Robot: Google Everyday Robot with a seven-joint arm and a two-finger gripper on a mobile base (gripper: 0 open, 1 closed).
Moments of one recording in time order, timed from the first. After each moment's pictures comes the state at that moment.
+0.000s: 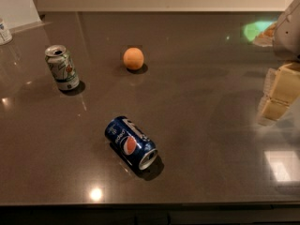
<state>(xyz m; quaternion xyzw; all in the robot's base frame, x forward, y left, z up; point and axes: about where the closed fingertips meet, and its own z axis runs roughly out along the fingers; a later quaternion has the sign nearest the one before) 0.438 -0.217 0.976 -0.60 0.78 -0.03 0.16</state>
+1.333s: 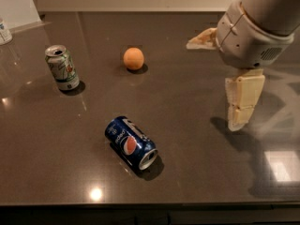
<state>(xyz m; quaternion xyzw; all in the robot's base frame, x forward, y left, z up) 0.434 -0.121 0.968 -0.79 0.59 -0.01 0.17</state>
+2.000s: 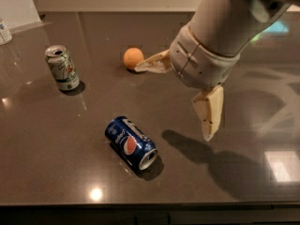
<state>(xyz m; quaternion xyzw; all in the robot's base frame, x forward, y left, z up) 0.414 -0.048 0.944 -0.91 0.38 0.01 0.18</state>
